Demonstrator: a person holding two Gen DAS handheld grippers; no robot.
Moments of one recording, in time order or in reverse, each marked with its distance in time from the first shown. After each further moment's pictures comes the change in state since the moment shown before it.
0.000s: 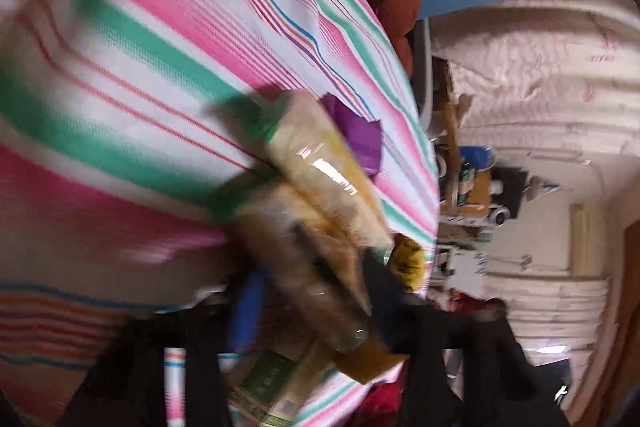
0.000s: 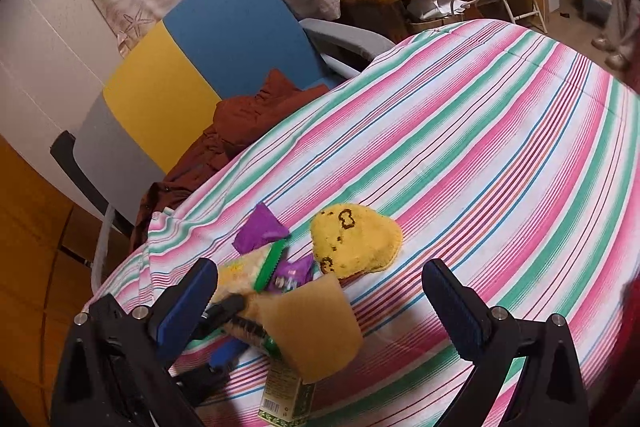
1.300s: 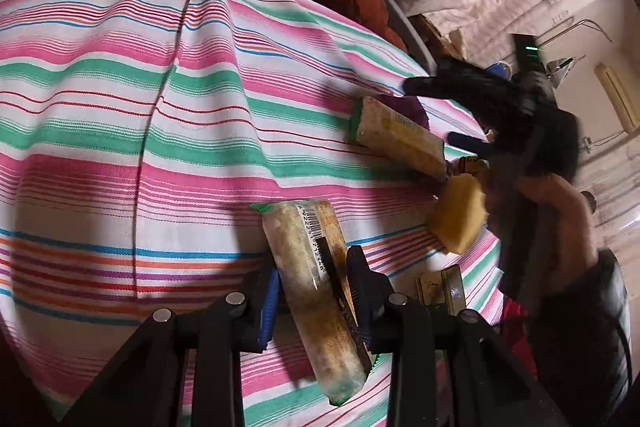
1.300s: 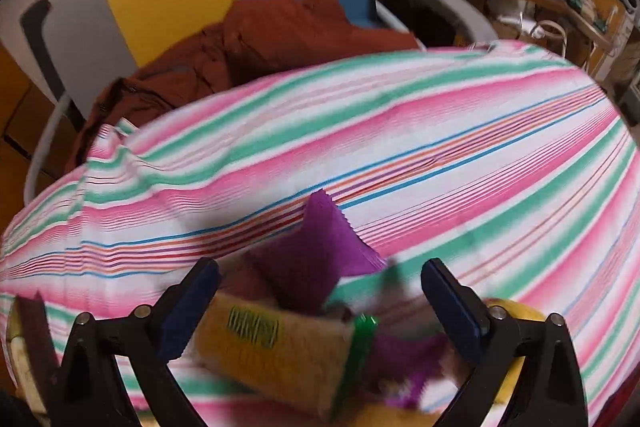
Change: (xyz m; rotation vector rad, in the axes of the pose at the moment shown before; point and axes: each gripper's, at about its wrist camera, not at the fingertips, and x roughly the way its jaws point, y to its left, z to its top) left arm -0.102 0.046 -0.022 0.484 -0.043 0.222; right arm 0.157 0.098 0.024 -0.323 0.276 -0.199
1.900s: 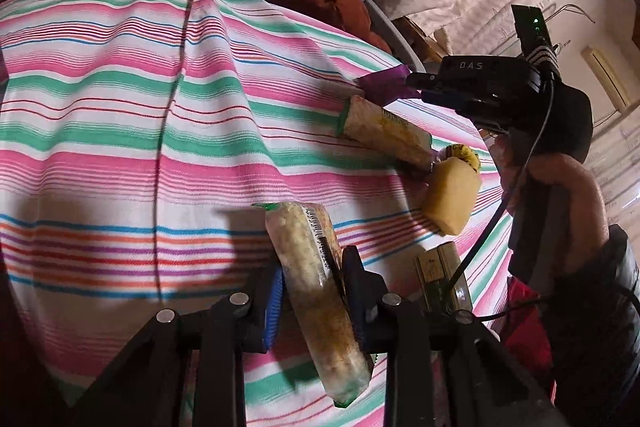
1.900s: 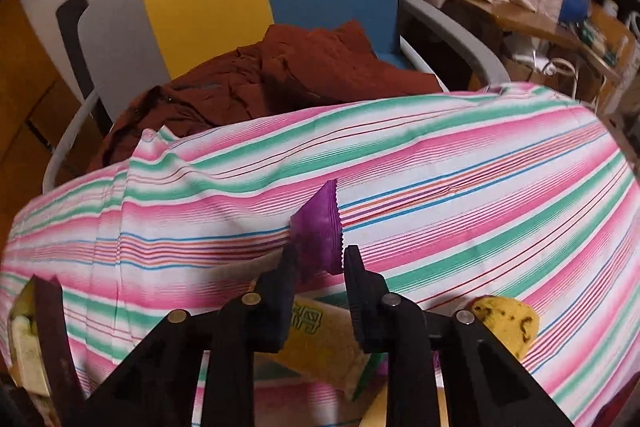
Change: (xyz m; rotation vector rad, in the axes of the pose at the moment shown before) left arm -0.018 -0.004 -0.017 0.071 -0.037 0.010; right arm -0.049 0.026 -0.017 -0.086 -0.131 0.045
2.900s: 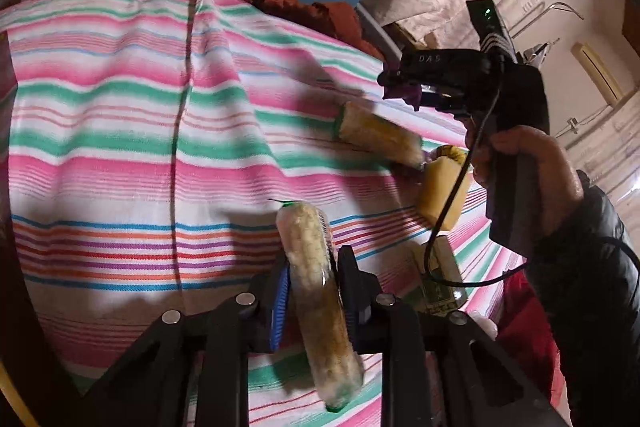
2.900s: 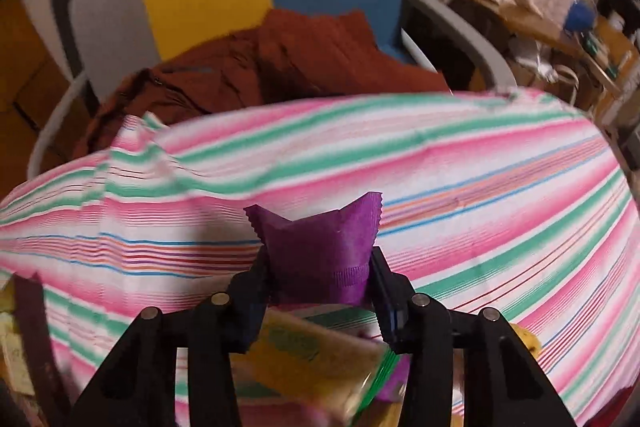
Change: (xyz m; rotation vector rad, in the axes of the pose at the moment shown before) left arm -0.019 0.001 -0.004 0.041 -0.039 -0.025; right arm 0.015 0.011 0.016 -0.055 0.033 -0.031
